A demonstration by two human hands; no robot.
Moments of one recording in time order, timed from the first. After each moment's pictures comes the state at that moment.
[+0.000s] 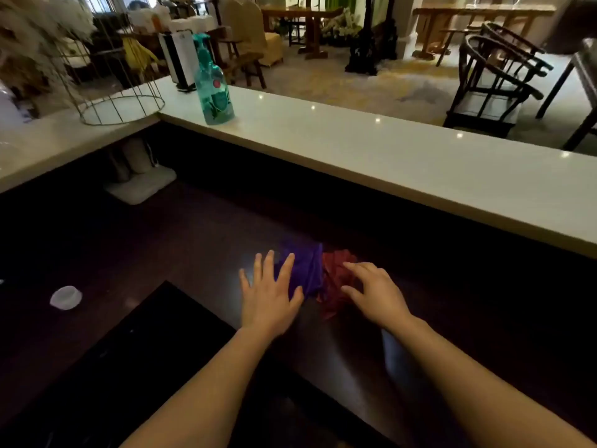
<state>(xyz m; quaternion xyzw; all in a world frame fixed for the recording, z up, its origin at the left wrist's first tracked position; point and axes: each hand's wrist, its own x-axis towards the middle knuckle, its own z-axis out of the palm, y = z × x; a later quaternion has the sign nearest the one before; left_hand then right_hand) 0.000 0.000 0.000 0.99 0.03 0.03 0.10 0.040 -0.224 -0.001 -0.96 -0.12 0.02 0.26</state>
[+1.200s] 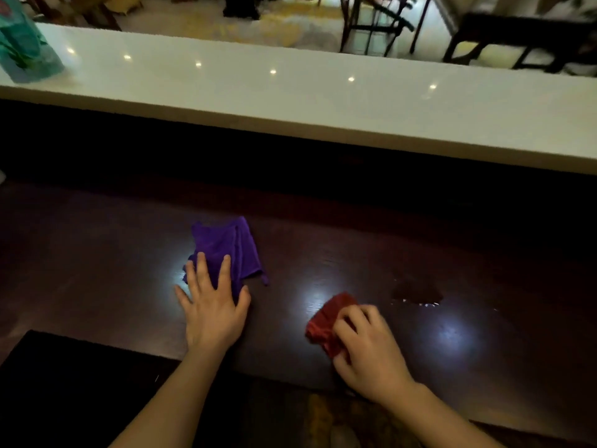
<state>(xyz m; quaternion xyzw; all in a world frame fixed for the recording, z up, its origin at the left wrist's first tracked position) 0.028 -0.008 -0.099 0.99 -0.05 0.04 0.13 -0.104 -0.262 -0.069 -0.98 -0.07 -0.05 0.16</state>
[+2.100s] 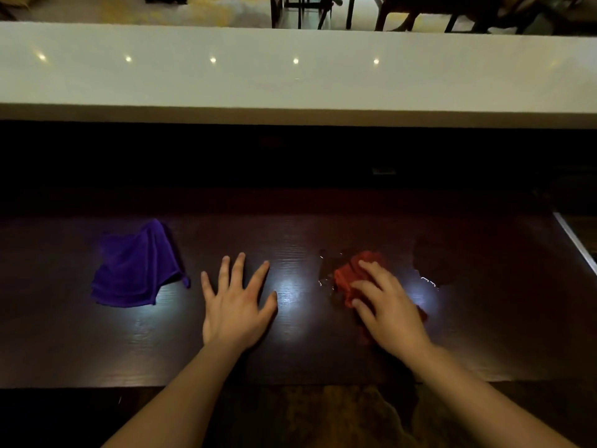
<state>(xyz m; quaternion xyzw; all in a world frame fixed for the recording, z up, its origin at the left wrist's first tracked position) -0.008 -0.150 -0.106 0.97 -0.23 -0.02 0.08 -0.141 -0.407 -0.084 -0.97 0.09 -0.08 0.22</state>
